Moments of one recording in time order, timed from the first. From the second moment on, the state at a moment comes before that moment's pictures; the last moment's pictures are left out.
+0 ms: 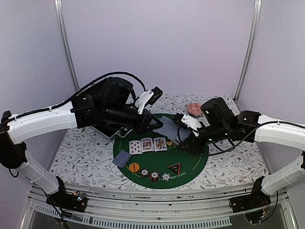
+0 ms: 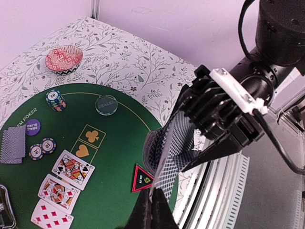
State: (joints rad) left arm -0.99 1.50 1.34 -0.39 0.23 -0.17; right arm 0.94 1.29 1.03 -0.49 -0.15 -0.10
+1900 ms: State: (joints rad) left arm -0.87 2.53 2.35 -0.98 0.16 0.27; right arm 0.90 1.21 1.02 -0.56 -0.11 -0.07
